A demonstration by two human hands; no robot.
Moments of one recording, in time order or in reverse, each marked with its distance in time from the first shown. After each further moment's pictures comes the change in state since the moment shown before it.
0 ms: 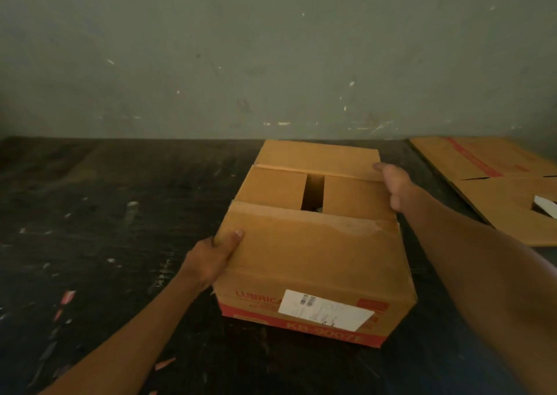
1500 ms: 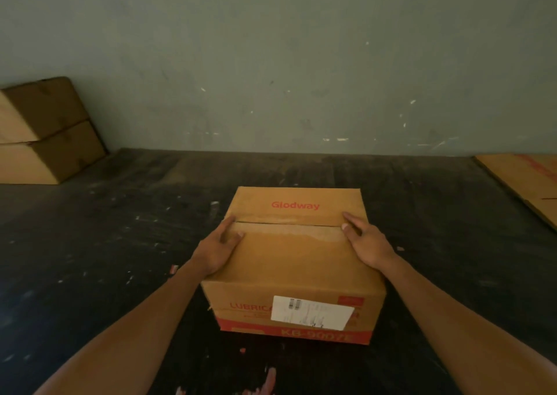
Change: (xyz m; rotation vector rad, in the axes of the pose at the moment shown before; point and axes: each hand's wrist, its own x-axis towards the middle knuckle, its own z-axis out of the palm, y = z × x) left_hand -0.044 -0.067 -0.137 0.234 0.119 0.093; right_hand -0.181 0.073 0.139 -0.638 -0.337 -0.370
